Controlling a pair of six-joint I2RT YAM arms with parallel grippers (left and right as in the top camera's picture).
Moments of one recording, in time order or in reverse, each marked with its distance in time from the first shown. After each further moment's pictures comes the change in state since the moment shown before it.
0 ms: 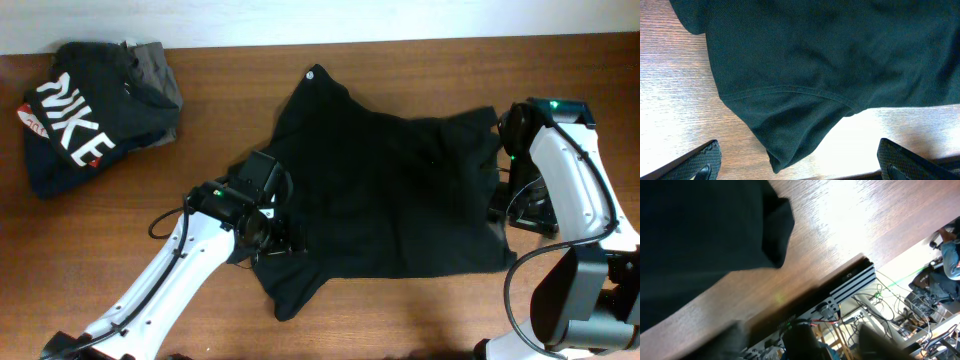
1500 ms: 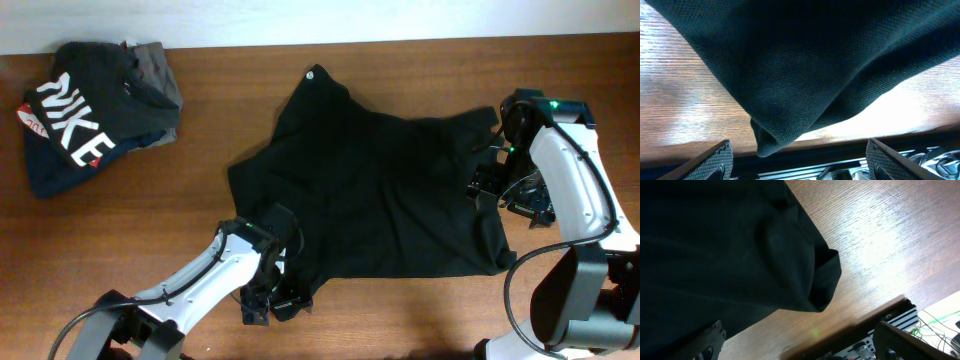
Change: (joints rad) left arm -0.108 0.091 -0.307 0.082 0.237 -0.160; right arm 0.000 0.000 0.000 0.217 -0.101 -0.028
